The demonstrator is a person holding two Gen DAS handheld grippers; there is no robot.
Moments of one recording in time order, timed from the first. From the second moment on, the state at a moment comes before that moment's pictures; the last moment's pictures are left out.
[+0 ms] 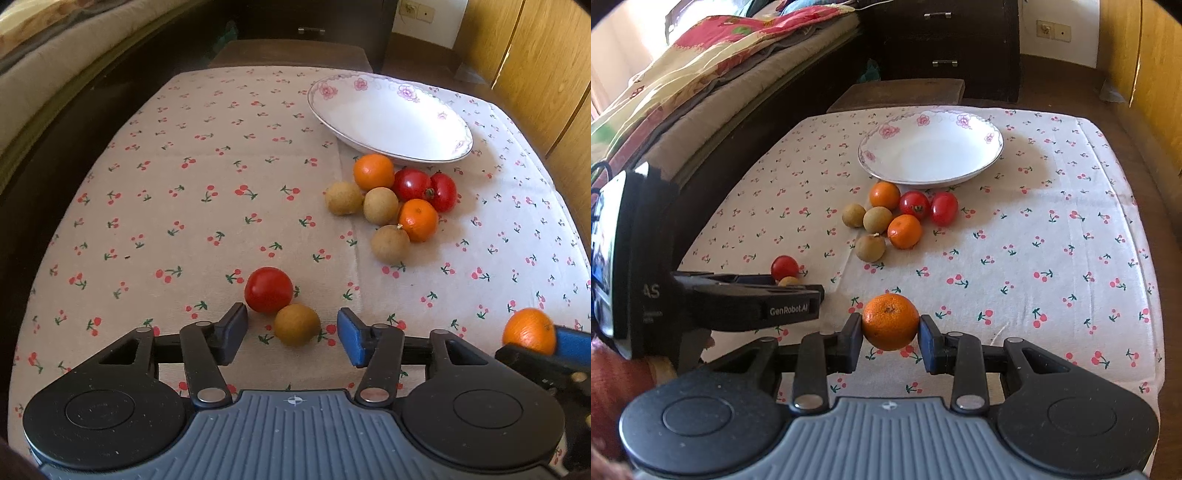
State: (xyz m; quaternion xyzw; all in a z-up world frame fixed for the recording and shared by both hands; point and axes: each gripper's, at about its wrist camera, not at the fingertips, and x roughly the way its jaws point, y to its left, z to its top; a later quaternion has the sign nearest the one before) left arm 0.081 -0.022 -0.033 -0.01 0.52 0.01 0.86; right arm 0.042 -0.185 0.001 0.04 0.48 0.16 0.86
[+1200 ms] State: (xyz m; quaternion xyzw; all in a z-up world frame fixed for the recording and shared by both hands) left arm 0.068 -0.006 0.014 -0.05 0.48 -0.03 0.88; right arm 0.058 -0.182 0.008 0.05 0.47 0.15 0.87
